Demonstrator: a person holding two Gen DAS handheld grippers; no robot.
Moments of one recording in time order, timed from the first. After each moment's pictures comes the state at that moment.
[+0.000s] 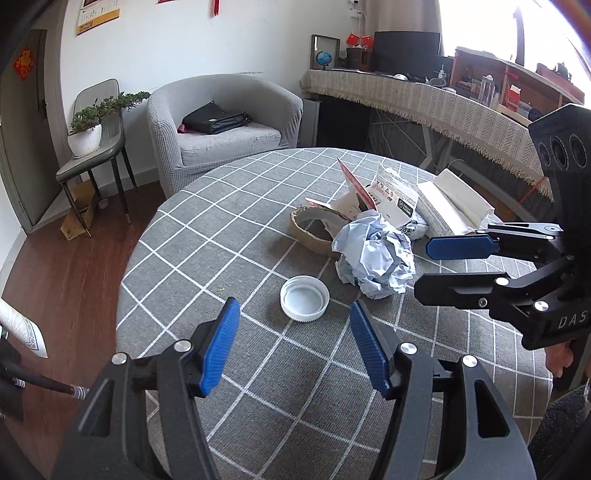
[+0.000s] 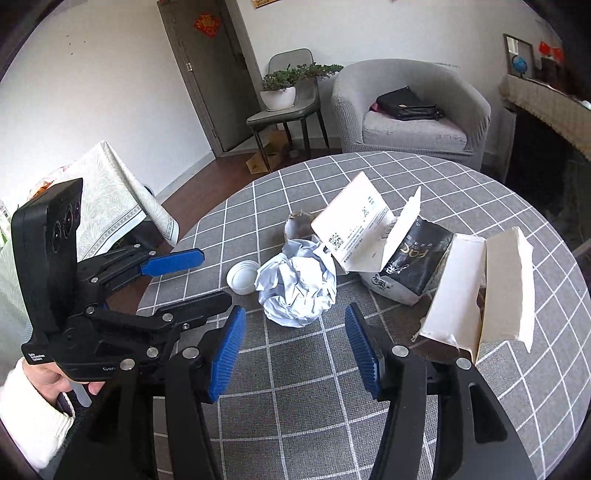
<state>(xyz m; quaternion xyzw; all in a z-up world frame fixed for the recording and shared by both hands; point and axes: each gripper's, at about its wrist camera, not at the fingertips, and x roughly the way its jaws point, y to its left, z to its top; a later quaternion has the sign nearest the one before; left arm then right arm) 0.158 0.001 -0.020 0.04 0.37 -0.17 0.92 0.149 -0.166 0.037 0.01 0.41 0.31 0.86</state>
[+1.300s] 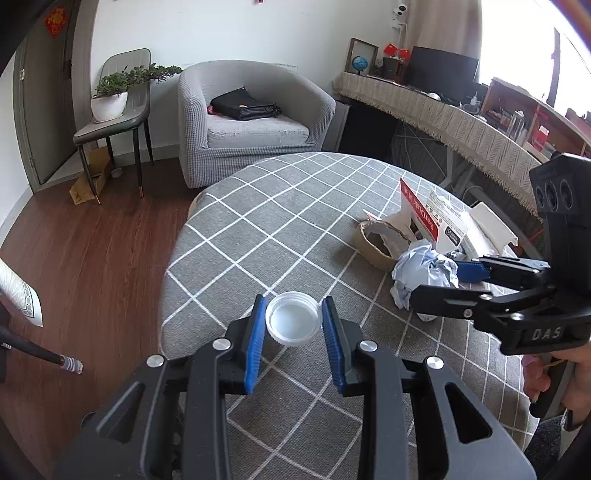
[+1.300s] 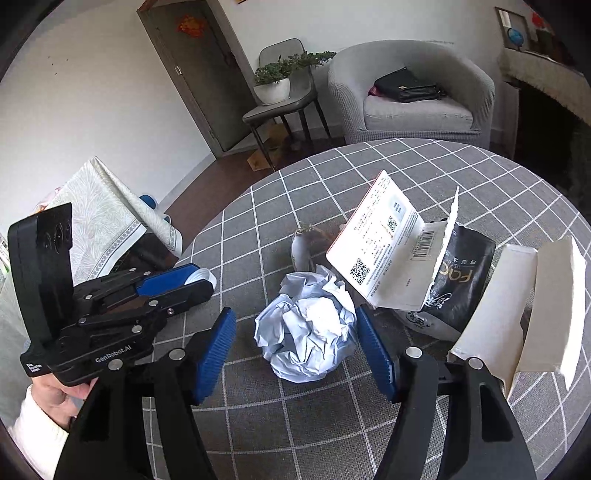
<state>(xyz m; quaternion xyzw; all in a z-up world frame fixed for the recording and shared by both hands) 0.170 0.058 -0.011 -0.04 0.38 -0.13 0.92 0.171 -0.132 0.031 0.04 0.44 0.30 0.85</state>
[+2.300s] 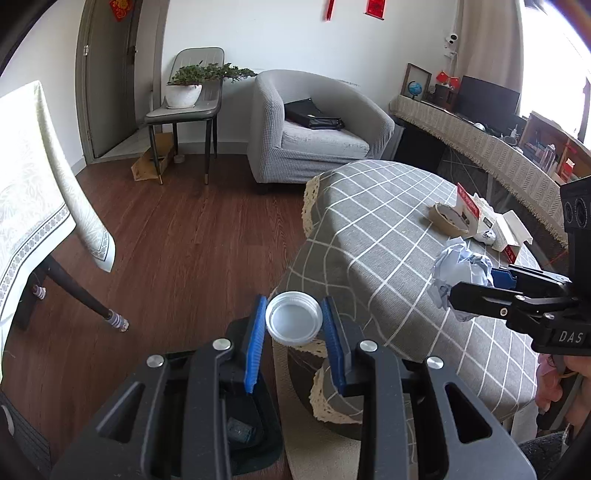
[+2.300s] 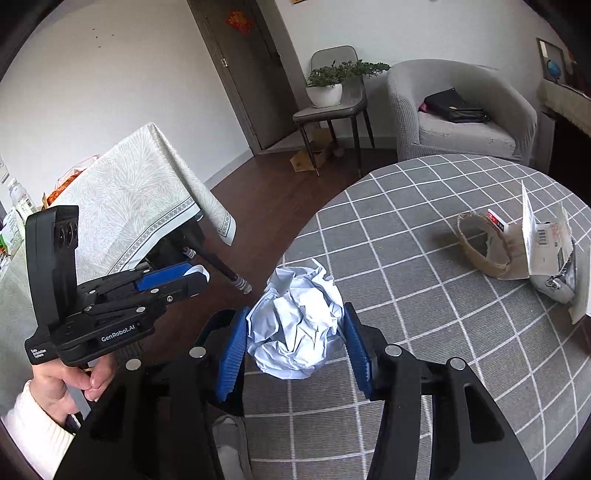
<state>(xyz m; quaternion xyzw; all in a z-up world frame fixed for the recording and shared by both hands) 0.064 0.169 -0.011 -0.07 0.37 -0.03 0.93 0.098 -0.045 0.047 0.02 0.40 0.37 0.84</state>
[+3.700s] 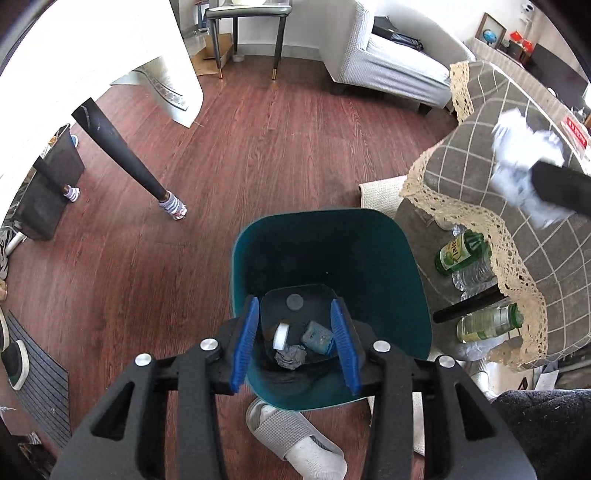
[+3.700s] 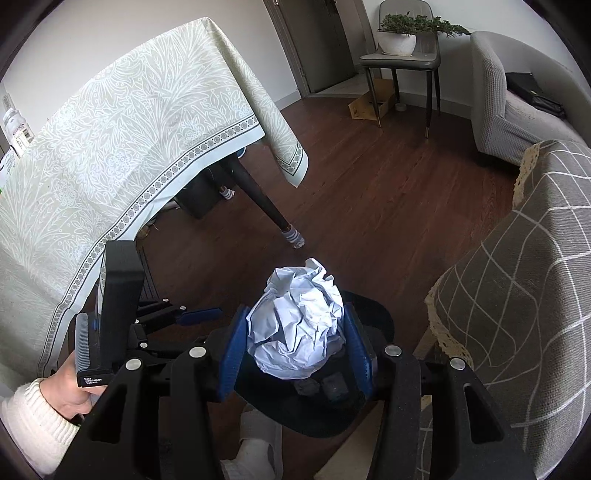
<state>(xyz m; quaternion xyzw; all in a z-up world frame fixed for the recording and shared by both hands) 0.012 0.318 -0.141 -0.09 0.52 0.04 0.85 0.078 0.144 -0.012 -0.06 0.47 0.43 0.77</state>
